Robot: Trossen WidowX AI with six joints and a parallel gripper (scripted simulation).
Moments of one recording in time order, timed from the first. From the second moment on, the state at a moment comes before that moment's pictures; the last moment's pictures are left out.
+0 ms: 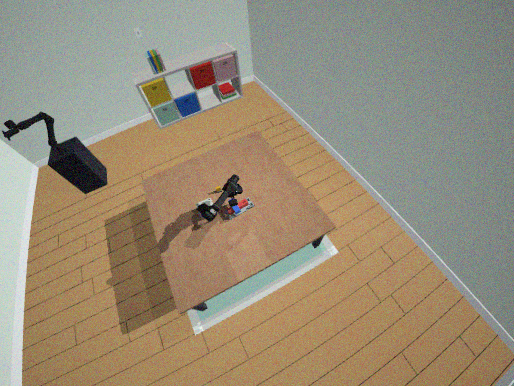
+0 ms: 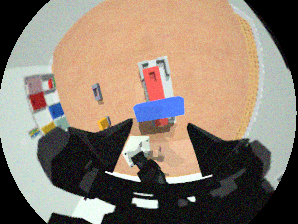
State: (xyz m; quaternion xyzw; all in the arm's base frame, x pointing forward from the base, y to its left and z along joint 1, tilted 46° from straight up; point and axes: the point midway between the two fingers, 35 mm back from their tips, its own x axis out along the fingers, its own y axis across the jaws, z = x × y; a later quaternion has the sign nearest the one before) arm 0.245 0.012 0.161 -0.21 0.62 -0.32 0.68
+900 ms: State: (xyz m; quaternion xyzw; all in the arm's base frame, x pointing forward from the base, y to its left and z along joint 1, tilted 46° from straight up) arm 0.186 0.181 -0.018 -0.24 0.65 -0.28 0.67
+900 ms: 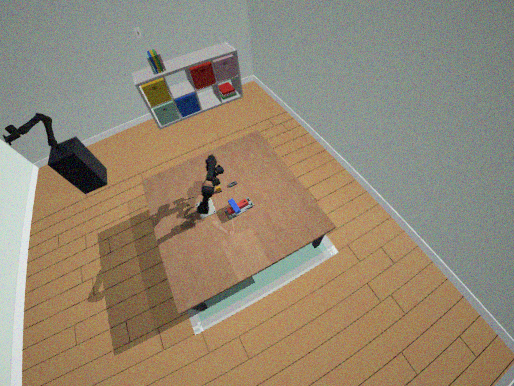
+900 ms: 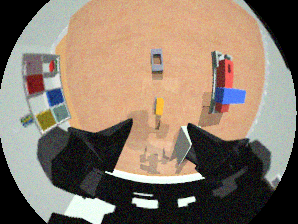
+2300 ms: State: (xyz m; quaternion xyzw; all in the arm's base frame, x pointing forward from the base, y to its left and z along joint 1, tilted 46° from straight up) arm 0.186 0.104 -0.094 -0.24 0.65 -0.29 0.66
